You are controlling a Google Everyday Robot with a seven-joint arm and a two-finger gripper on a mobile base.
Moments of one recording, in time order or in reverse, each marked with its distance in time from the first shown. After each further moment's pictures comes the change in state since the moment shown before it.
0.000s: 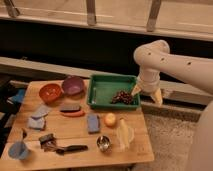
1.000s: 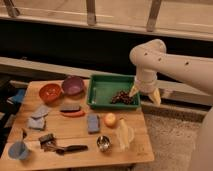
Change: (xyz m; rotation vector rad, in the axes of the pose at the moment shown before) arm 0.027 0.009 -0.010 0.017 -0.010 -0.118
